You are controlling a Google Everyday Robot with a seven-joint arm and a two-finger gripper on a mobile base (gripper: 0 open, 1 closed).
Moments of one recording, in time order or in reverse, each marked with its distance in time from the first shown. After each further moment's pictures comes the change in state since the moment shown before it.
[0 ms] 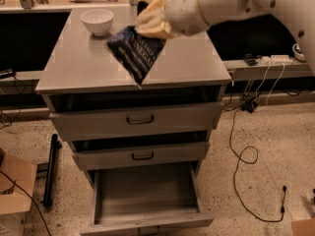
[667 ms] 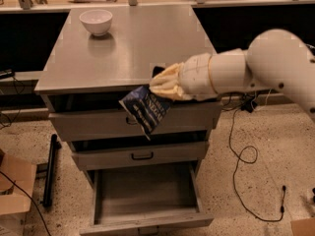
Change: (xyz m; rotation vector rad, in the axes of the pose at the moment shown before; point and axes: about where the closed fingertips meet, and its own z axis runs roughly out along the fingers) arm 0.066 0.125 0.014 -0.069 -0.020 0.238
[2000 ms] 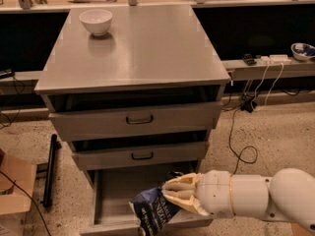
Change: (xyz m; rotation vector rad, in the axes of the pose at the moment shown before) arm 0.087 0.234 -0.007 -0.090 -0.090 0.427
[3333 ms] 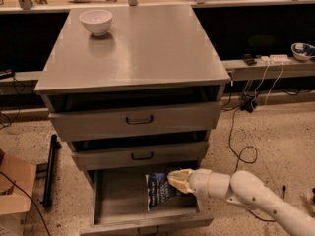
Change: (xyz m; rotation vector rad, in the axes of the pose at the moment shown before) arm 0.215 -0.140 0.104 0.144 -0.030 0.363
